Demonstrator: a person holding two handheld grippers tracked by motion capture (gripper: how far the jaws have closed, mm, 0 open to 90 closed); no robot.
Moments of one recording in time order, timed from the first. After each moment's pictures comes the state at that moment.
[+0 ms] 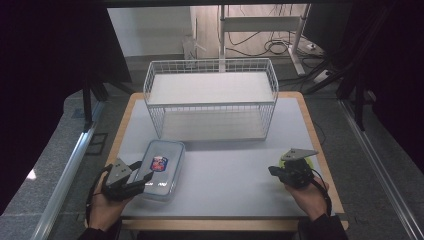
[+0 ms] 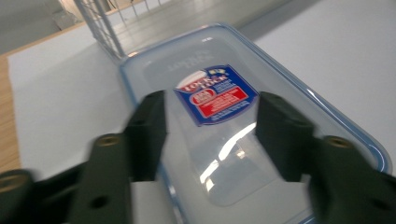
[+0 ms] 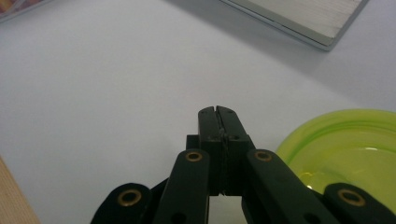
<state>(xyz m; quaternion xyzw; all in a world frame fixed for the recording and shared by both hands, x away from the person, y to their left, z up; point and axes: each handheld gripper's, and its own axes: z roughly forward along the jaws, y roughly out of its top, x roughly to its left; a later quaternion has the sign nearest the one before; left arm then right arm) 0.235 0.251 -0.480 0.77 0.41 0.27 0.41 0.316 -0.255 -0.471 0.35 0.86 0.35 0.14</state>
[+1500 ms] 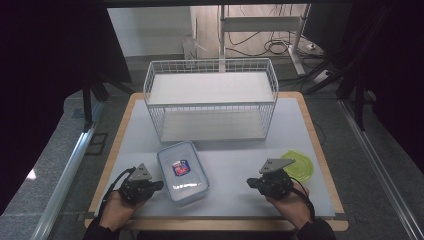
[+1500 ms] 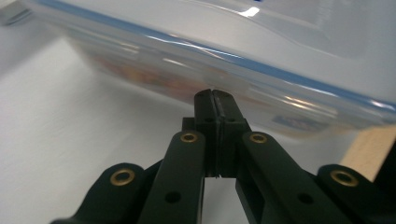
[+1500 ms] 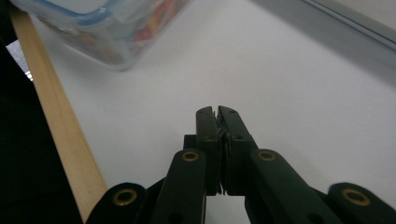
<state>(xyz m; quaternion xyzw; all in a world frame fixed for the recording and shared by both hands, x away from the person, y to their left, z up) 0.252 0.211 -0.512 0.86 0.35 0.11 0.36 0.291 -0.202 -0.479 0.27 0.89 0.37 0.08</state>
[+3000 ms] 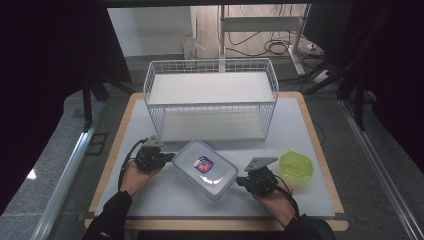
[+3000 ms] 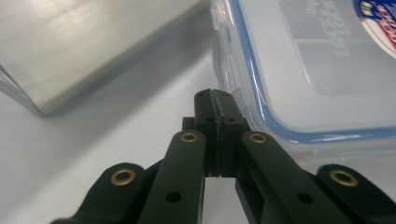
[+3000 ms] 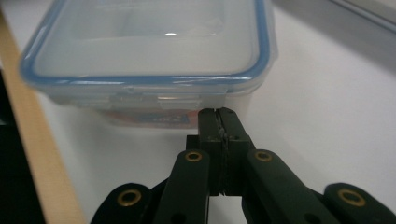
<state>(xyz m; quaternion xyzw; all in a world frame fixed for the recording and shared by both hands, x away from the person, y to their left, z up) 0.341 0.203 -0.511 0.83 0.38 0.10 0.38 0.305 -0.171 -0.498 0.28 0.88 0.36 0.08</state>
